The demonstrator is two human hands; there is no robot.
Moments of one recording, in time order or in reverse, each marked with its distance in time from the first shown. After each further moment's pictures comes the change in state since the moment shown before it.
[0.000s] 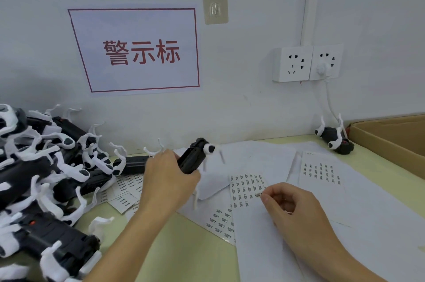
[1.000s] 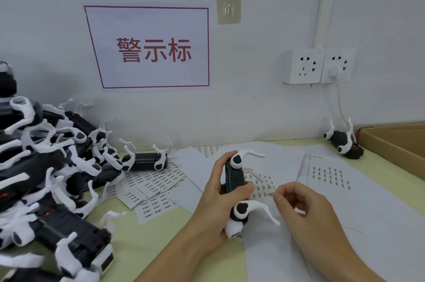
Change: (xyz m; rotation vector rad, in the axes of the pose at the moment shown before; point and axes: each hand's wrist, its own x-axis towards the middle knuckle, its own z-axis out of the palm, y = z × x) left_hand -0.043 0.013 0.057 -1.250 -0.622 -0.059; right_hand -0.004 -0.003 -0.001 -0.034 0.044 -0.075
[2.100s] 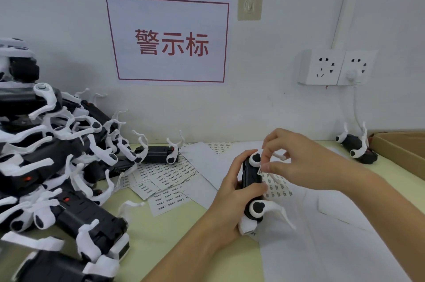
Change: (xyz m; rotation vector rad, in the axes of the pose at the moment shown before) left_hand -0.002 0.007 -0.002 -0.060 -0.095 -0.011; right_hand 0.085 -0.075 0.000 -0.563 -0.553 -0.299
